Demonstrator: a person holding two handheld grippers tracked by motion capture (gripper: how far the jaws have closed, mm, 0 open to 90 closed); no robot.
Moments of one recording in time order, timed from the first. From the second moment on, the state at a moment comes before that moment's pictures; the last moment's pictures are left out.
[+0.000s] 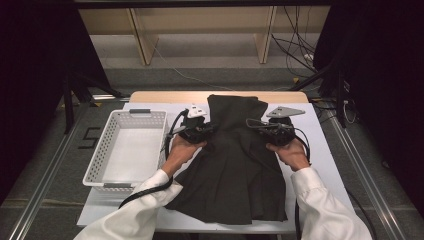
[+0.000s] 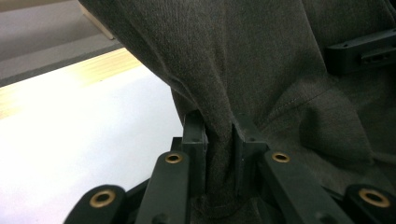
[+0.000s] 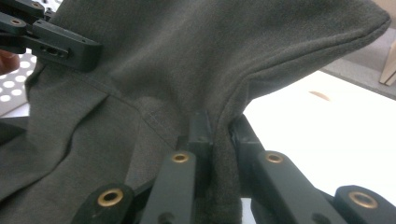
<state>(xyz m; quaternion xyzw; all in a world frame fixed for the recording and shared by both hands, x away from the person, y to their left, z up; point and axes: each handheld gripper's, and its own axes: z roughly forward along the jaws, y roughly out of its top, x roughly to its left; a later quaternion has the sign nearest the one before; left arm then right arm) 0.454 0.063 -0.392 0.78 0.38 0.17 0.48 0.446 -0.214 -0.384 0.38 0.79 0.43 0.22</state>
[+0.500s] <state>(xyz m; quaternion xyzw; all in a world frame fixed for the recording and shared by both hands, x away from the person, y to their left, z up) 0.386 0.074 -0.391 0.79 0.31 0.16 0.50 0.375 -0.228 -0.385 0.35 0.79 0.46 0.20</state>
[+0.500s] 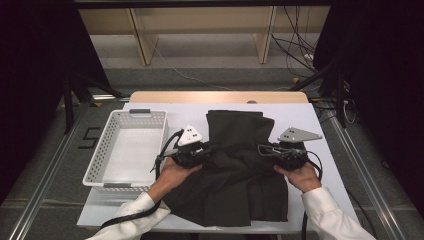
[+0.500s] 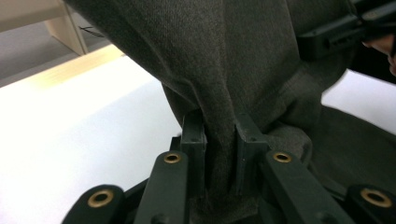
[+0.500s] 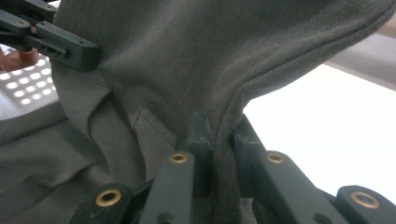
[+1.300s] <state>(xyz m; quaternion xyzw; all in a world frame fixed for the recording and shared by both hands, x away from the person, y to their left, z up) 0.333 0.097 -0.416 0.81 0.30 0.10 0.49 0.315 -0.227 -0.408 0.32 0.81 0.45 0.17</state>
